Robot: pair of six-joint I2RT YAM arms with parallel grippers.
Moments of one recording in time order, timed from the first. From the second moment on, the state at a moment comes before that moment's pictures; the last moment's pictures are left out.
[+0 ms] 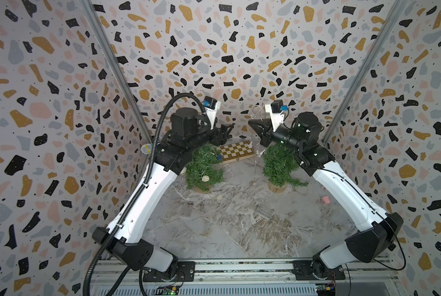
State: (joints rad) left arm -0.44 1.43 1.76 -0.54 0.17 -0.05; right arm 0.51 1.51 1.68 -0.08 -0.50 0.02
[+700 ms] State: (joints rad) left arm -0.51 1.57 1.32 -0.22 0.59 -0.15; right arm 0.43 1.87 2.44 -0.15 -0.51 -0.02
